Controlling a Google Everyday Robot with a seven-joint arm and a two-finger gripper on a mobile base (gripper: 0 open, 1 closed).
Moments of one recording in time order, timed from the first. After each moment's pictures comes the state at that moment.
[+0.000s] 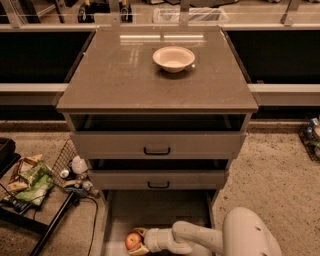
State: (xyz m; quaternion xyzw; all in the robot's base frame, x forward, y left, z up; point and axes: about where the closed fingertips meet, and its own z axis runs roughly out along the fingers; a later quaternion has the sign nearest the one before) arm 0.459 0.122 0.132 -0.54 0.64 0.38 0.38
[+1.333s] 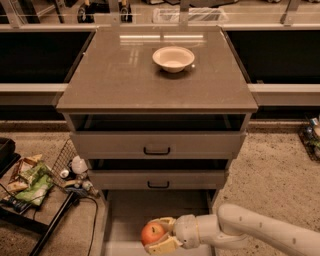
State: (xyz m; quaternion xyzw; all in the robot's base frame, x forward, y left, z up) arm 0.370 0.023 0.484 -0.42 0.65 0.54 0.33
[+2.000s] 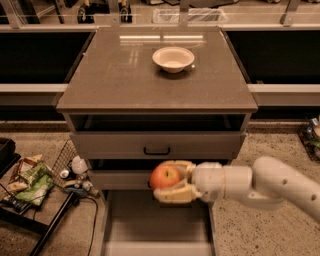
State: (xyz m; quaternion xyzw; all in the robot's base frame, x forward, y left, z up) arm 0.427 -0.014 0.721 -0.44 0.61 0.48 0.45
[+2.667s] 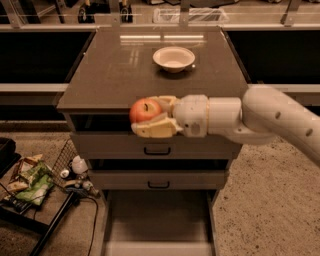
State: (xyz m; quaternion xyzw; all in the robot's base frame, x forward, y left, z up) arm 0.512 0.024 0.875 -0.47 0.59 0.41 0.51
